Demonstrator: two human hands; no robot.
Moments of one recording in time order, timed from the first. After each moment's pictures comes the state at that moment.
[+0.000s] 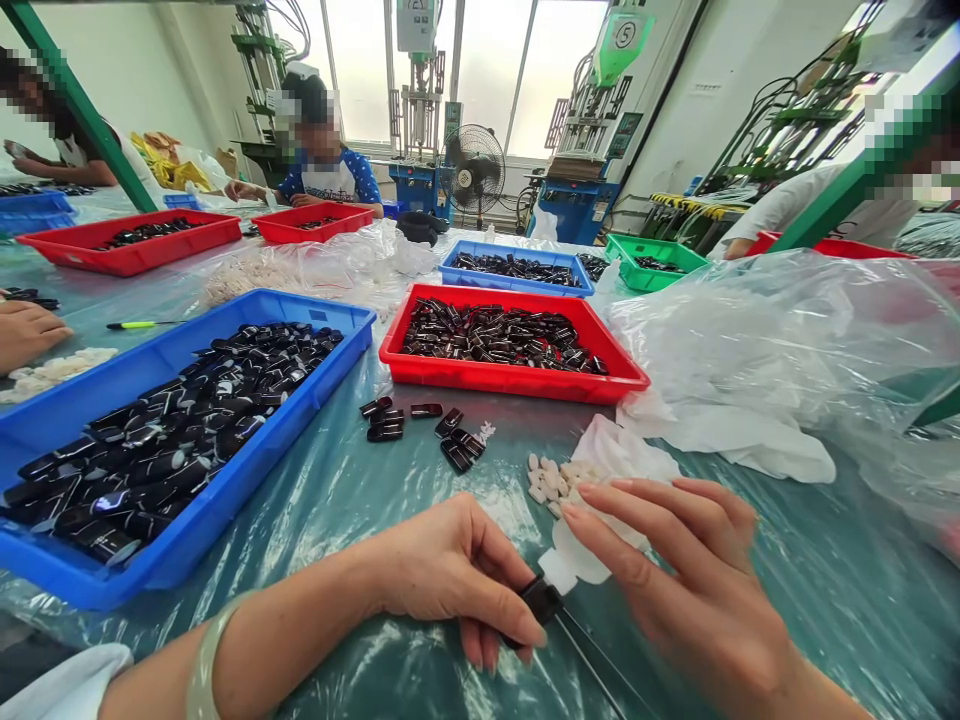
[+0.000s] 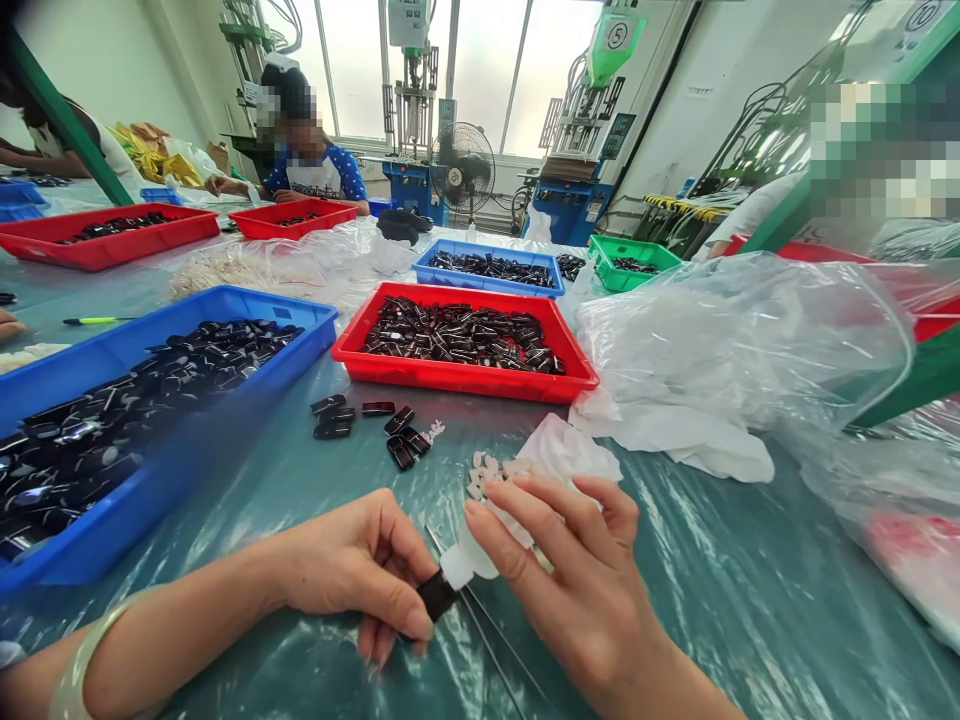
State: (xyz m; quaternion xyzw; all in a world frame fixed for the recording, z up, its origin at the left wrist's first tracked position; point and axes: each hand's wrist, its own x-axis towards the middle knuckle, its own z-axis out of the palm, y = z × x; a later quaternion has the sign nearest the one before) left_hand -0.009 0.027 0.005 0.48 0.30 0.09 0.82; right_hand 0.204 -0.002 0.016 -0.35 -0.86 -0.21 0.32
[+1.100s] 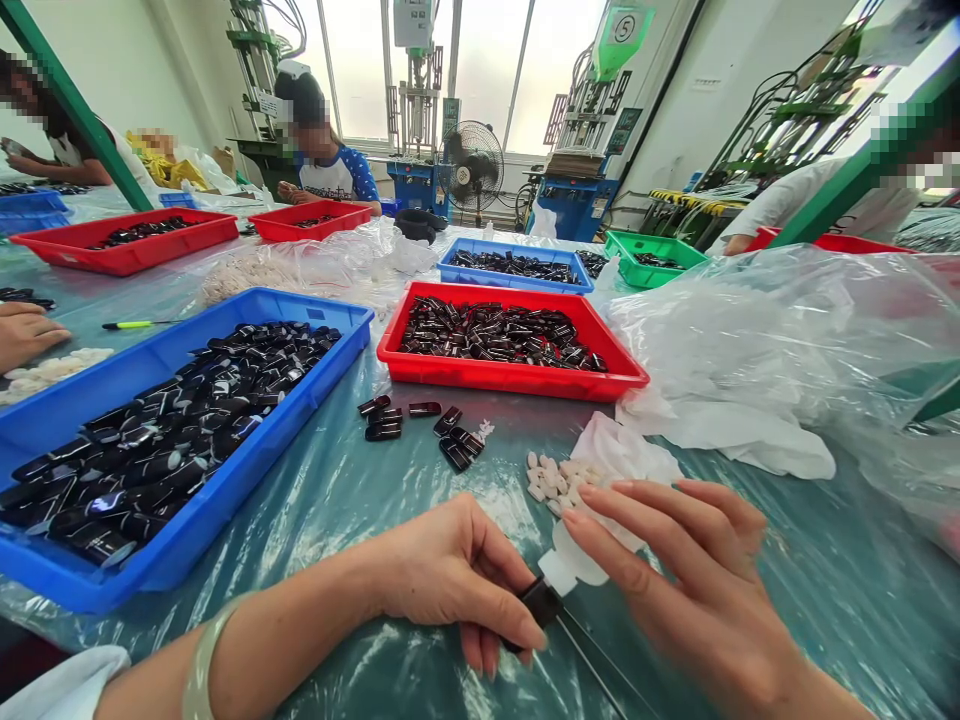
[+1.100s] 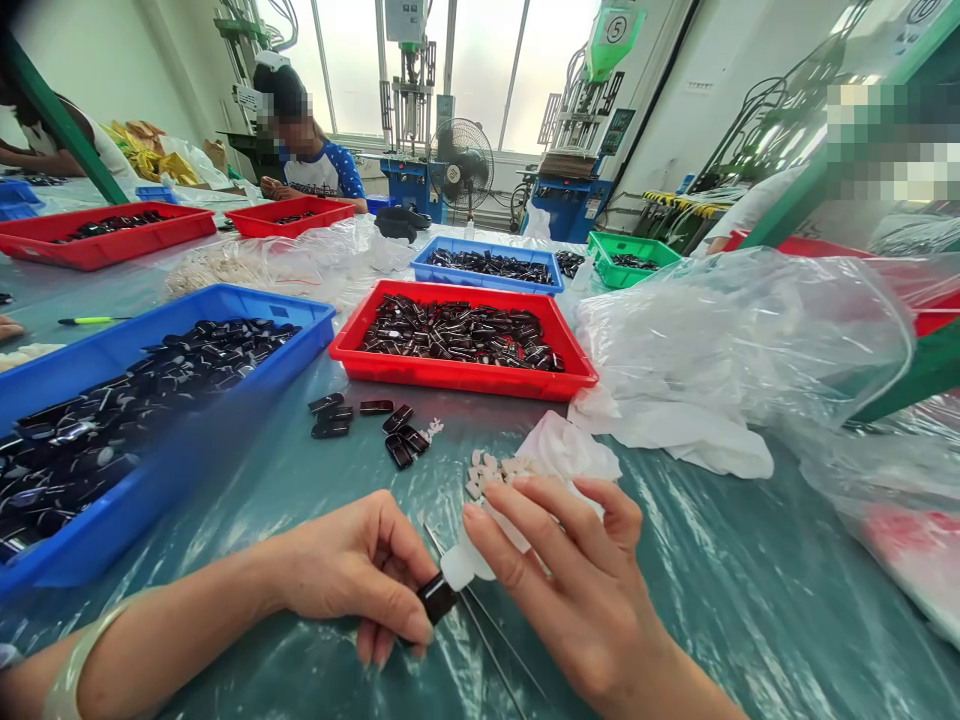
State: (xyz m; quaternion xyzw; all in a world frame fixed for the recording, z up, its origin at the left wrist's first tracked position) left_hand -0.007 0.026 0.005 0.48 0.31 0.09 0.82; right_hand 0.206 -0.003 0.014 -0.34 -0.86 -0.24 0.30
